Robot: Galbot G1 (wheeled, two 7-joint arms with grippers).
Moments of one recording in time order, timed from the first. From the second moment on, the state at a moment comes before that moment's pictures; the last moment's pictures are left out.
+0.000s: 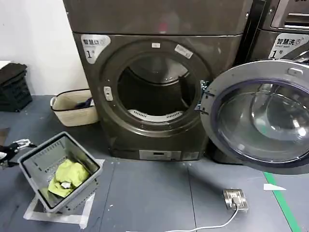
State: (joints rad) left arm 0.99 -0.33 -0.64 -1.50 -2.43 0.74 -1.00; right arm -1.89 1.47 1.68 1.71 0.40 0.01 0.31
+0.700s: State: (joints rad) left arm 0.99 -0.33 -0.62 -1.47 -2.41 0.74 -0.99; right arm -1.88 1.48 1.69 1.69 0.40 0.03 0.31
